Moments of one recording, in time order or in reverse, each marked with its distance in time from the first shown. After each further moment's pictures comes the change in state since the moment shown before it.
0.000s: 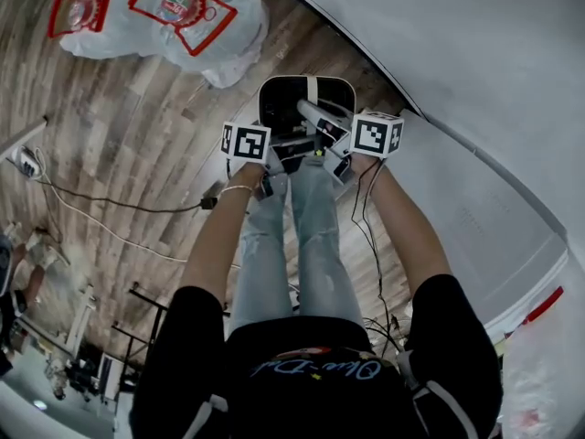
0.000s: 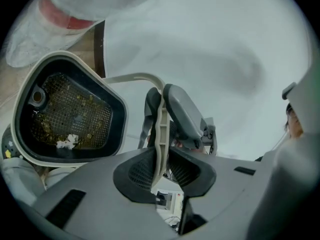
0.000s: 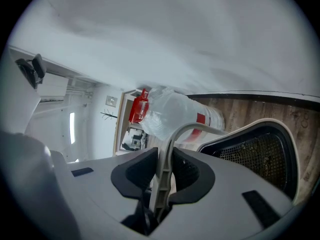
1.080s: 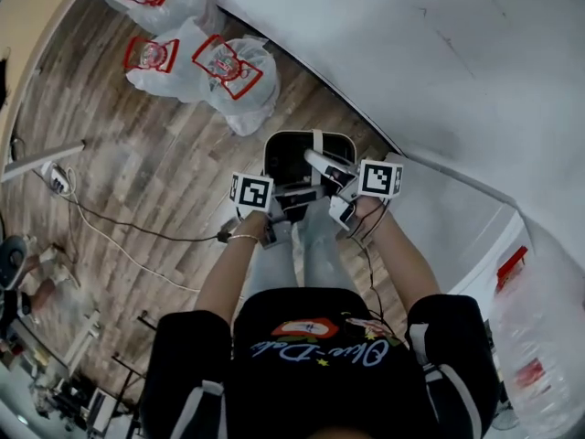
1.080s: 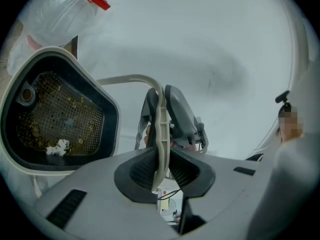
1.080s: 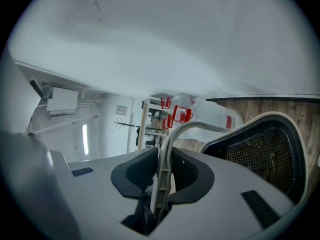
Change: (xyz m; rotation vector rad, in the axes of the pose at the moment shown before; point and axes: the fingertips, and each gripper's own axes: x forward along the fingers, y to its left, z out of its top) left arm -0.031 -0.195 -0.052 0.078 -0.017 -0.045; right arm -0.089 0.193 0.022 0.070 -0.046 0.112
